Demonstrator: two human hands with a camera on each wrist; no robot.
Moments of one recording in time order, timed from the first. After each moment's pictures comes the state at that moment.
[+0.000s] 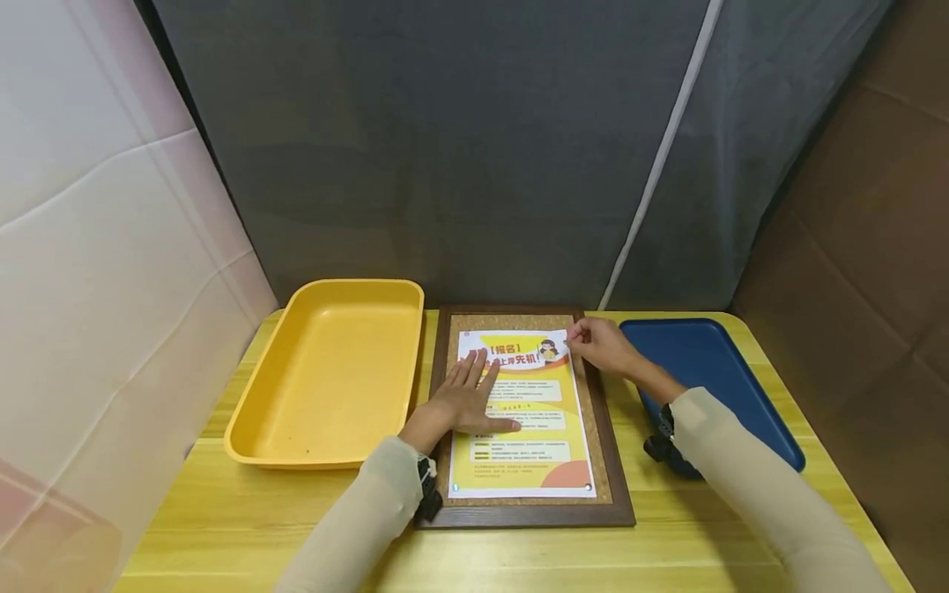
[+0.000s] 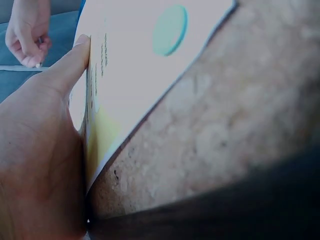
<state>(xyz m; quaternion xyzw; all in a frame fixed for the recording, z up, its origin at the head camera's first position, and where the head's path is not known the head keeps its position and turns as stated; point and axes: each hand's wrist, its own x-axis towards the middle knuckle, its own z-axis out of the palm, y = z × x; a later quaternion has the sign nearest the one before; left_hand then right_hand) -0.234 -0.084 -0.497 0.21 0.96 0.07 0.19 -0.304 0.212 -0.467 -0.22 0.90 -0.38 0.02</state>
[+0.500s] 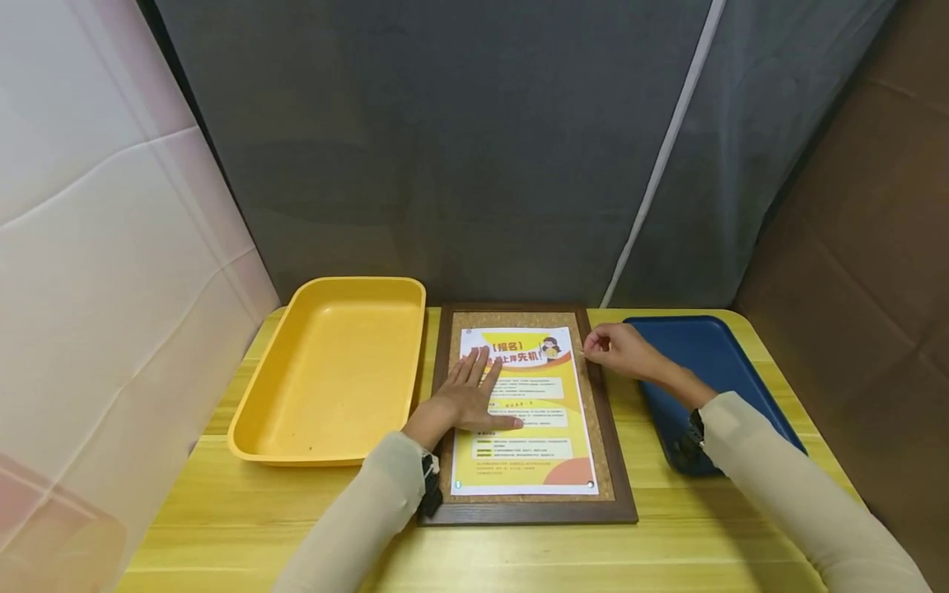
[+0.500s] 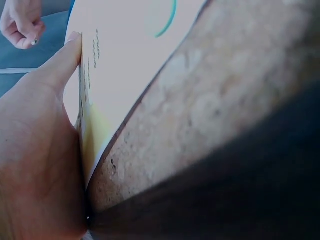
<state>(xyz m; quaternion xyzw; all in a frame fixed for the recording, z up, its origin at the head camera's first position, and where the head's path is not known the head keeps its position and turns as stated) -0.246 -0.082 -0.515 0.20 0.95 0.08 0.21 -0.297 0.245 -0.465 -0.28 0.90 -0.33 0.02</state>
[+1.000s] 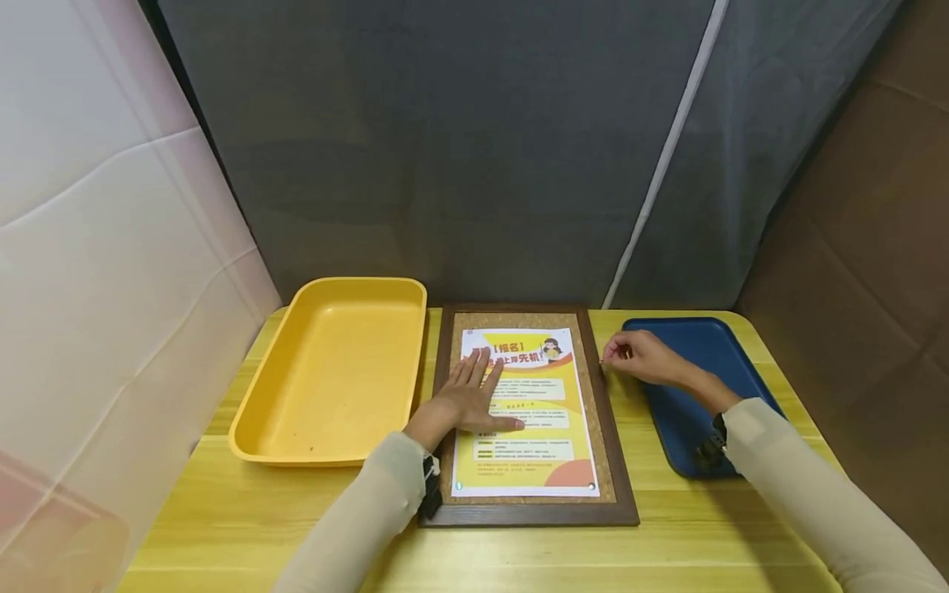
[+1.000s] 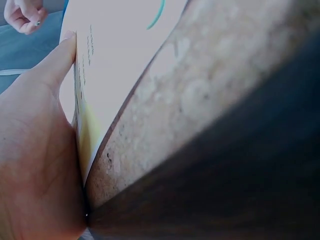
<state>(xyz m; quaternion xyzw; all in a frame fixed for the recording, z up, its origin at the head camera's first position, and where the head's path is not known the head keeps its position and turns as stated) -0.245 -0.081 -0.515 0.20 0.95 0.08 0.22 -0.293 0.281 -0.471 -0.31 0.89 -0.34 0.04</state>
